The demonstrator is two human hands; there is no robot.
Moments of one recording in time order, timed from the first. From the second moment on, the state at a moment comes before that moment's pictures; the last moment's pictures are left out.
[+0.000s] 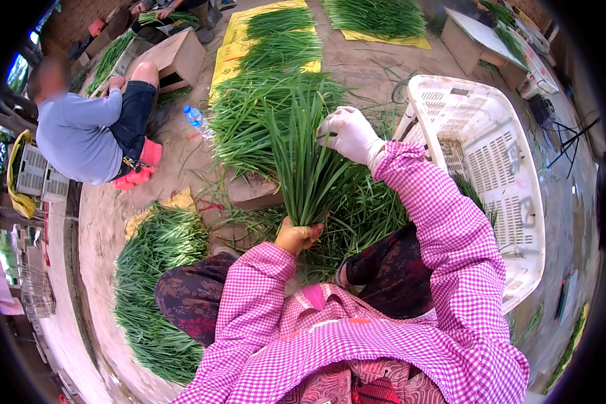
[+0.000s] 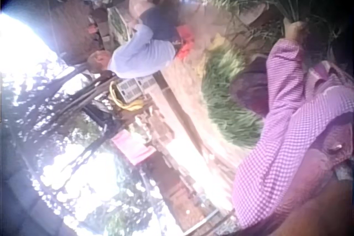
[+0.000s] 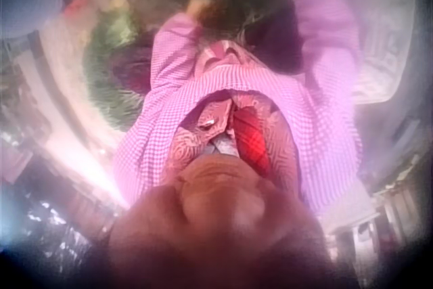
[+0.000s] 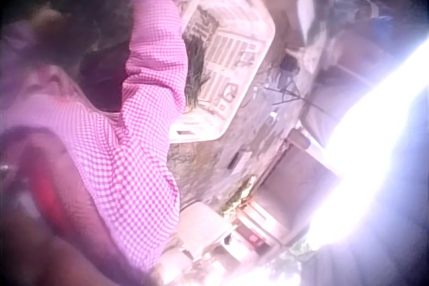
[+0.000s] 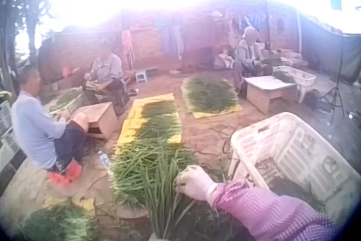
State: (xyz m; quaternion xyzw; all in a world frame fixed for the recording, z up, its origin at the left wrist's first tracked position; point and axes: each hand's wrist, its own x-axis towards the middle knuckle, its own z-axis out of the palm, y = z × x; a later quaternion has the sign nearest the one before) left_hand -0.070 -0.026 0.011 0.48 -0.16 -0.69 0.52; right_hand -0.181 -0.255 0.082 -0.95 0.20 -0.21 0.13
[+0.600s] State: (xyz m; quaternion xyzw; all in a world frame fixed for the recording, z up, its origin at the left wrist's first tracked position) left_hand -0.072 -0.021 0.007 0.52 -0.16 -0.64 0.53; right_hand -0.223 -0.303 0.122 -0.77 0.56 -0.25 0.17
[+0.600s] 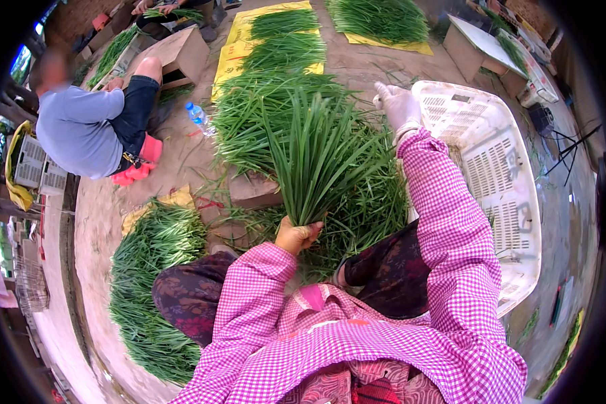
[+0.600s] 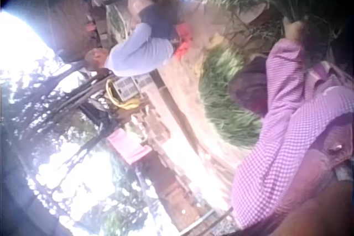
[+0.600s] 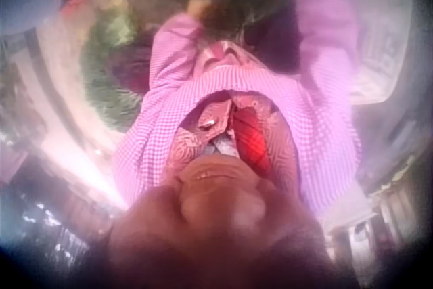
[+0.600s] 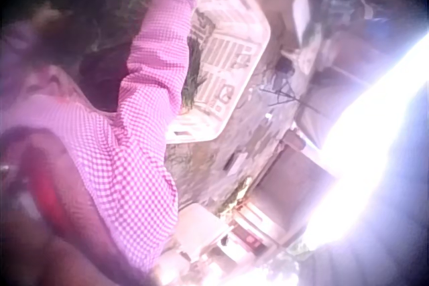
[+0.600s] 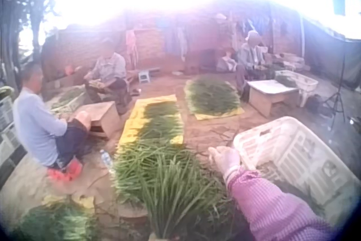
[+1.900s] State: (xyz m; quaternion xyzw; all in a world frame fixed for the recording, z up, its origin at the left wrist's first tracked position) left_hand -0.079 -0.023 0.009 0.48 -0.15 -0.71 0.49; right_hand -0.199 -0.271 0.113 -0.92 0.23 -0.30 -0.04
